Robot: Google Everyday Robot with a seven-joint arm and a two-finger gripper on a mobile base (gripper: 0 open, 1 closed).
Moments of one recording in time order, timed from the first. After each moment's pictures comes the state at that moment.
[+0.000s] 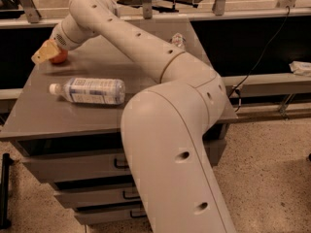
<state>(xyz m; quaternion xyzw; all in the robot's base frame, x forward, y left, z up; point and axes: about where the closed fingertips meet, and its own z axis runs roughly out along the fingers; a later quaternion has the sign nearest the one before) 0.785 0.331 0.865 -0.48 0.74 0.25 0.39</state>
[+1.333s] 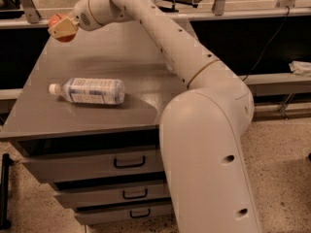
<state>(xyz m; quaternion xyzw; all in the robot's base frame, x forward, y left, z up) 0.774 0.277 0.949 -0.51 0.65 0.32 0.46</state>
